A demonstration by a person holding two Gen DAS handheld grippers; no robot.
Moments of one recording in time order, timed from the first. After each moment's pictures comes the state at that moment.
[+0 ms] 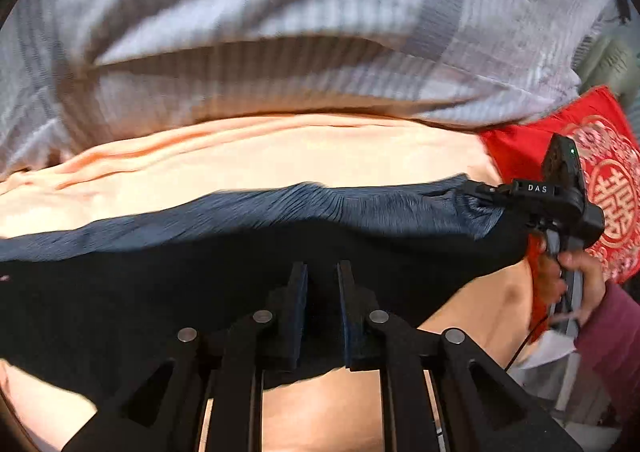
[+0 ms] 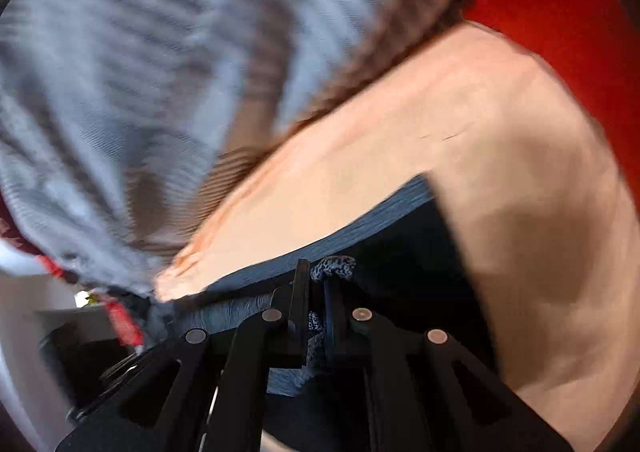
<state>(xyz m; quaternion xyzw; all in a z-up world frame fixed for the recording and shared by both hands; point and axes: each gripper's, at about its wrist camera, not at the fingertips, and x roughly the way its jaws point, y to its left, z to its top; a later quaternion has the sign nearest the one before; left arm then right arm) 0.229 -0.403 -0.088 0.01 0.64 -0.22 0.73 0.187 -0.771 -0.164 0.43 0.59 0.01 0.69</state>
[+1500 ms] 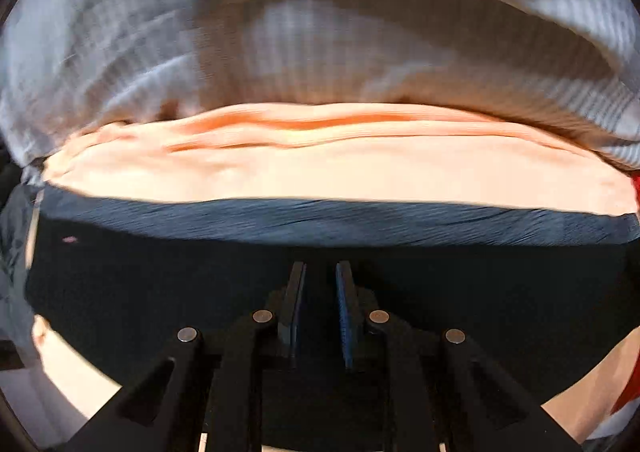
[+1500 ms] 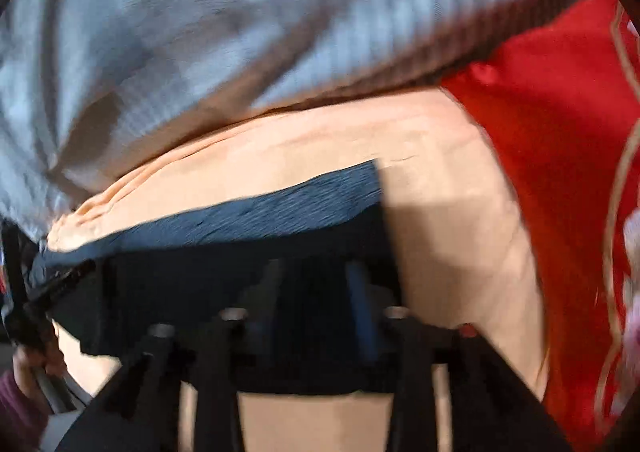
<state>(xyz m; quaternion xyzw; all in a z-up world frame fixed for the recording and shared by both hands) 0.269 -0.299 -0.154 0.07 0.63 -0.01 0.77 0.174 -0.713 -0.116 0.18 0.63 -0.04 0.76</state>
